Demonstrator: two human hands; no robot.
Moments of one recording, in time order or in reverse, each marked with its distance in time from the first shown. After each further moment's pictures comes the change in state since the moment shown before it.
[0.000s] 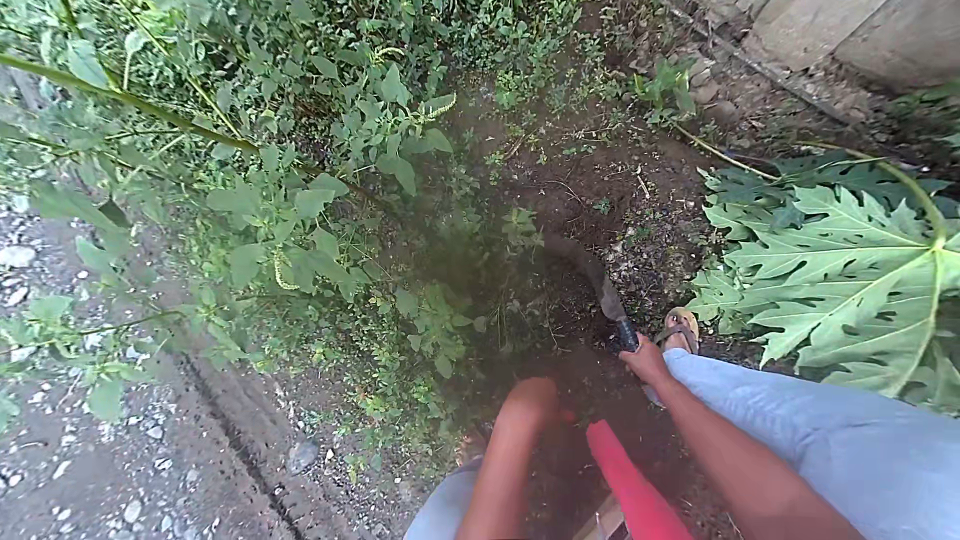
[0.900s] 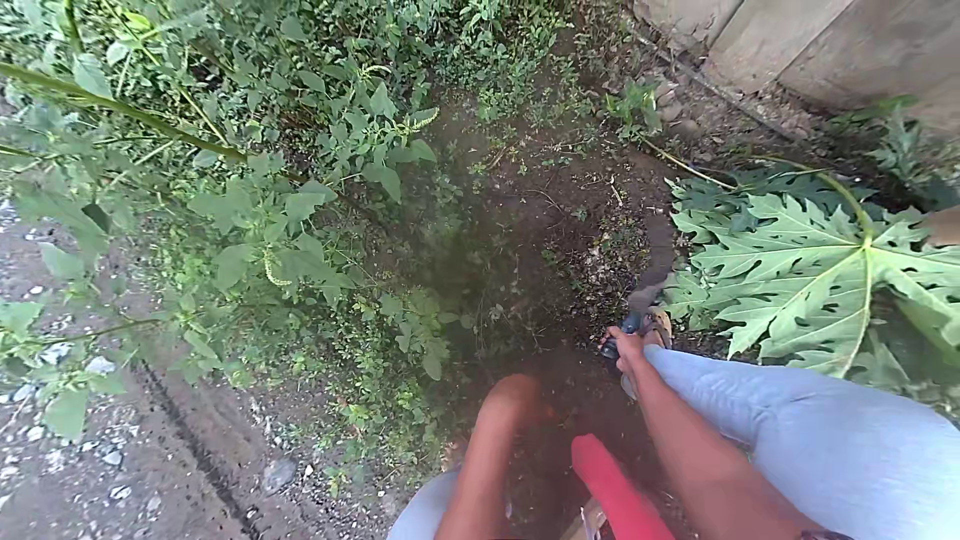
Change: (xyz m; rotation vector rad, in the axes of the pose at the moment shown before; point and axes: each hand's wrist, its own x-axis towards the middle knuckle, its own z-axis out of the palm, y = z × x) left_hand -0.014 0.007 0.000 0.022 0.005 -0.022; right_hand -0.006 -0.017 0.002 0.911 0.194 0.238
